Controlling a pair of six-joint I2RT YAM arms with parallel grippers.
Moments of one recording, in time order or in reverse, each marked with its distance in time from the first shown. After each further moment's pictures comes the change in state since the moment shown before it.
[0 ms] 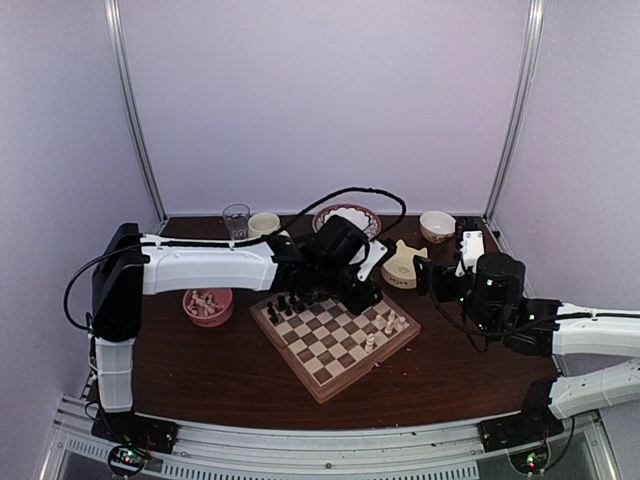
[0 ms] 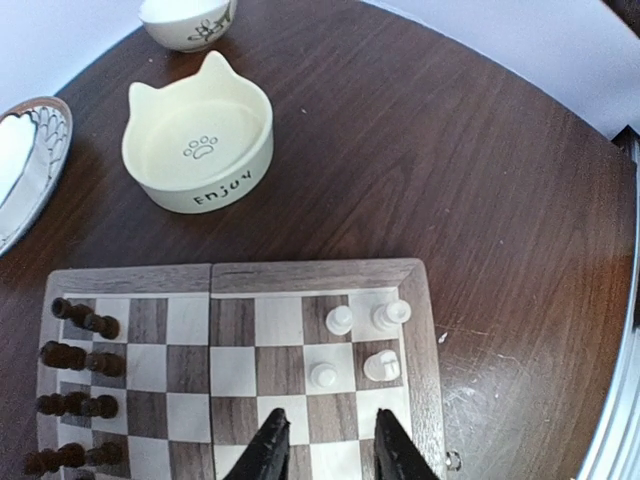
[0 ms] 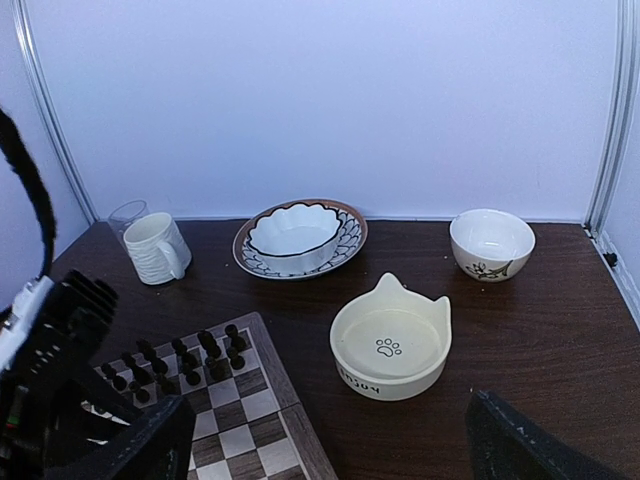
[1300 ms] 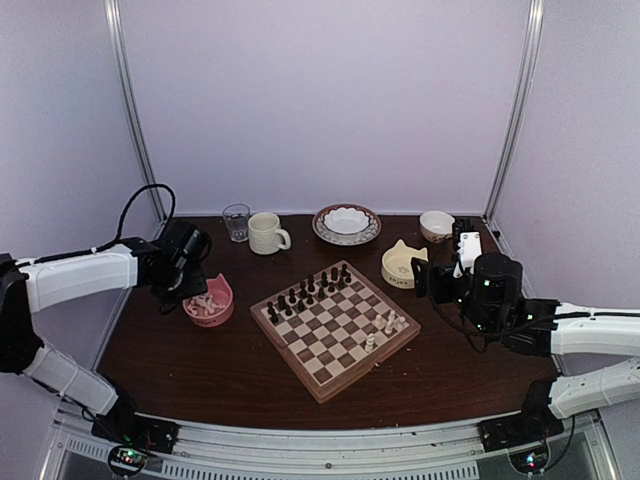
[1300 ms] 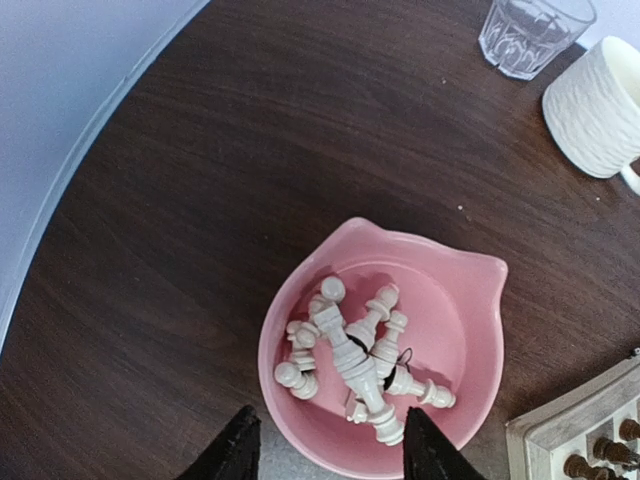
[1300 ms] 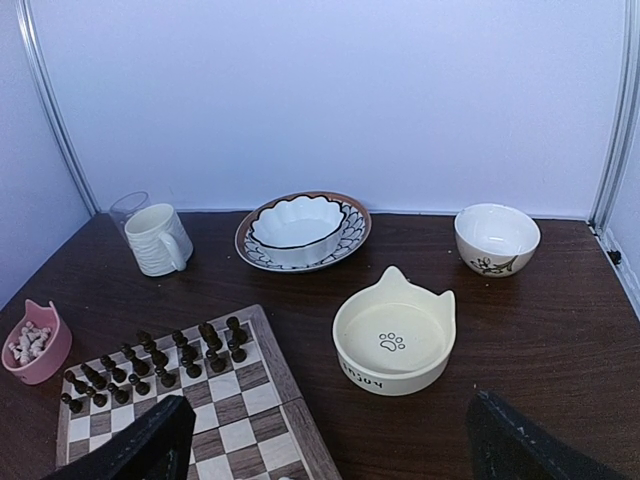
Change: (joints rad) left arm 0.534 -0.683 -0.742 -0.275 -0.523 -0.753; right arm -0.001 0.013 0.000 -0.003 -0.014 0.003
